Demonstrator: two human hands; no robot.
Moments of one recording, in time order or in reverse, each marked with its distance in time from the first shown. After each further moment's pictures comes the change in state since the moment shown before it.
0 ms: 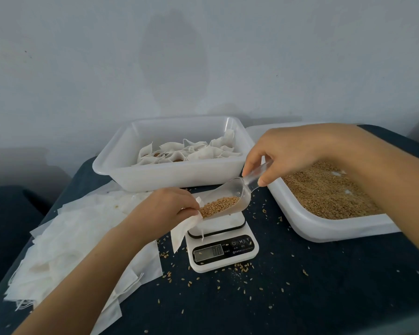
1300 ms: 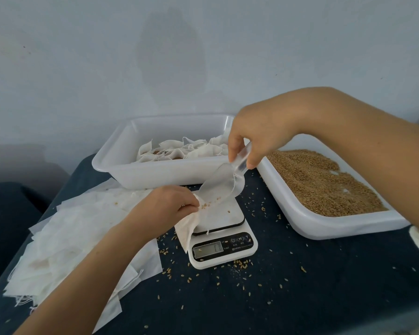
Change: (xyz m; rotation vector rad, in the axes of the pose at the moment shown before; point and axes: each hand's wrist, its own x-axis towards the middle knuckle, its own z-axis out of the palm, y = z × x) left_hand -0.001 0.000 0.005 -0.028 0.039 0.002; right_hand 0.011 -0.047 -0.037 -0.314 -0.055 0.006
